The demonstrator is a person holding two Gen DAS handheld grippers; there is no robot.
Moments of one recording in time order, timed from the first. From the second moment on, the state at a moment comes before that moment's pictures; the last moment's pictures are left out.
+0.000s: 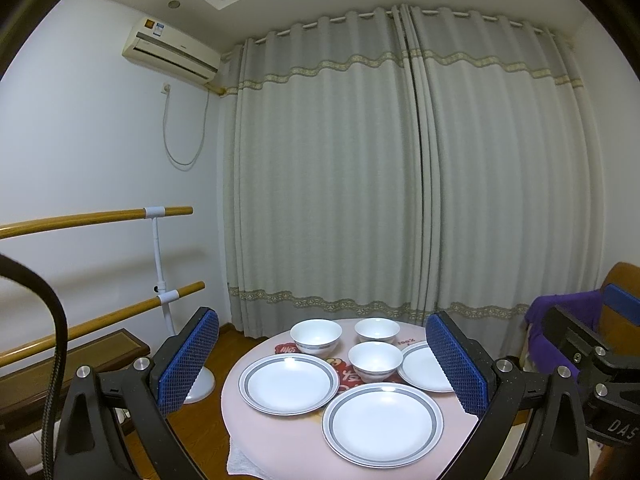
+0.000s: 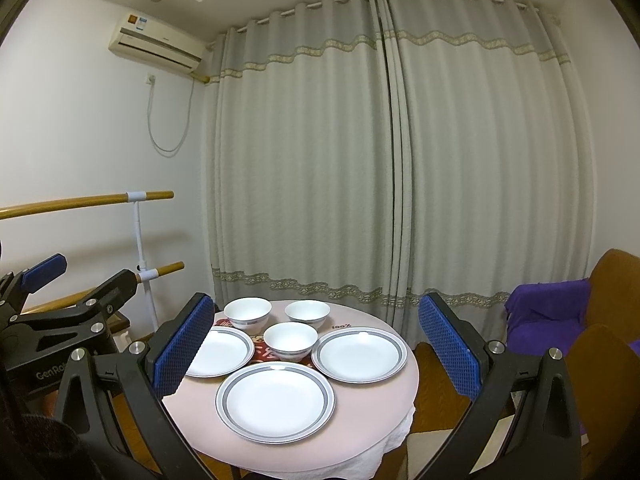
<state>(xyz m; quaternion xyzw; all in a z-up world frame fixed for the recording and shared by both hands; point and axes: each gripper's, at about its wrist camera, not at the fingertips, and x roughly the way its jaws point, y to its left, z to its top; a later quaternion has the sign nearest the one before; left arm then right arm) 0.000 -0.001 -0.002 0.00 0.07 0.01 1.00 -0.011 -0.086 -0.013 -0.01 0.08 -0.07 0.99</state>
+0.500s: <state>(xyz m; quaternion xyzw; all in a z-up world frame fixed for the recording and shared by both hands) -0.002 -0.002 0.000 0.00 0.07 0.00 1.00 -0.011 -0.088 -0.011 -0.01 0.09 -0.07 0.99</state>
